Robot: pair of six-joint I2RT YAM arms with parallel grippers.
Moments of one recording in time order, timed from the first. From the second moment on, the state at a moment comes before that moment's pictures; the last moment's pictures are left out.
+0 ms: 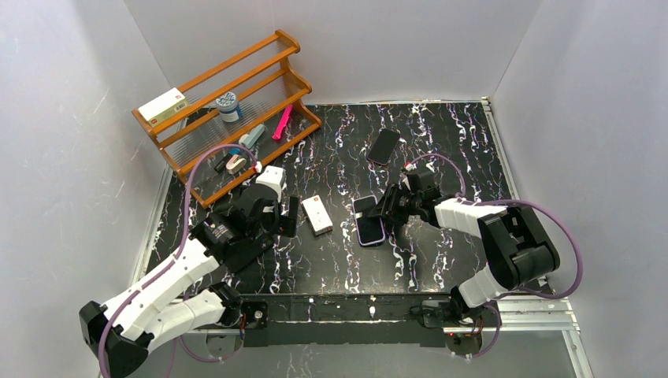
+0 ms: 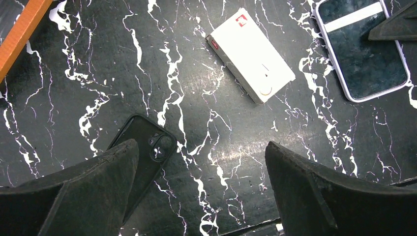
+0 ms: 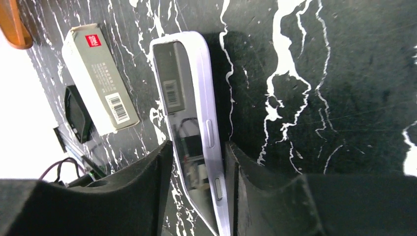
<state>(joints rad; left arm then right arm) -0.74 0.88 0.83 -0.72 -0.33 -0.34 0.41 1.53 0.63 0.06 -0.44 0.76</state>
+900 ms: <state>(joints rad) -0.74 0.77 0.83 -0.72 -0.36 -0.34 0.41 1.99 1.39 -0.29 0.25 0.81</state>
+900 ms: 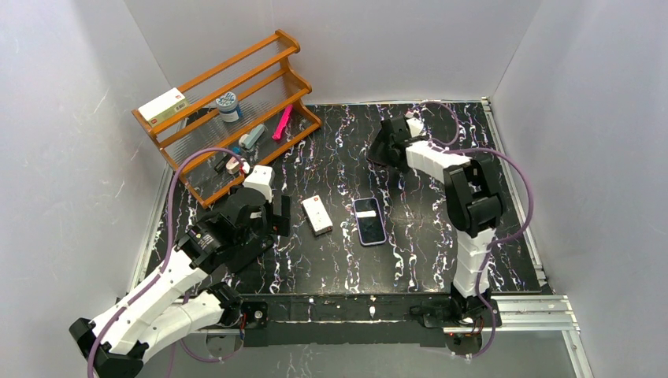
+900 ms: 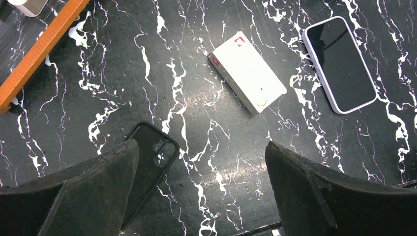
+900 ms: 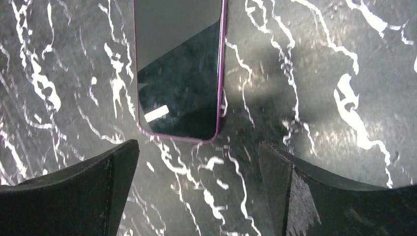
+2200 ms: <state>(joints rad) -0.74 0.78 0.83 -0.72 -0.36 -0.34 0.43 2.32 1.80 -0.35 0.51 0.64</state>
